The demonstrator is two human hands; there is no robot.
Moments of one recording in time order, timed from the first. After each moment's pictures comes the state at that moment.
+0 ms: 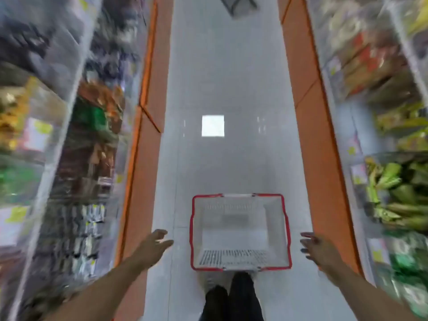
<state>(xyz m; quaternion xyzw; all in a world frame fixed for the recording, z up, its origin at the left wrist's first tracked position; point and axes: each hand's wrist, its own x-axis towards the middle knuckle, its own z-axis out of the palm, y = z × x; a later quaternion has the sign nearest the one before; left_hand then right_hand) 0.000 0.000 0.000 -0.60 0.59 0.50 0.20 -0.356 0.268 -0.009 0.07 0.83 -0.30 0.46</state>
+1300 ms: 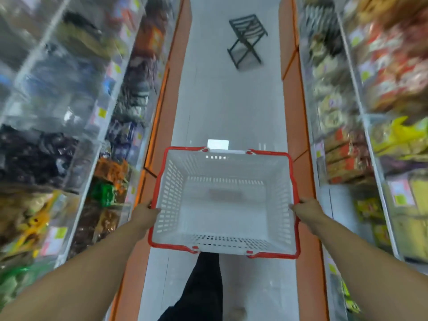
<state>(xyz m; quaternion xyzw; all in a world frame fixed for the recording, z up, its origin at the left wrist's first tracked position) -0.214 -0.256 0.155 -0.70 0.49 0.51 0.01 -0.609 -0.036 0.160 -0.05 0.85 -0.28 0.44</state>
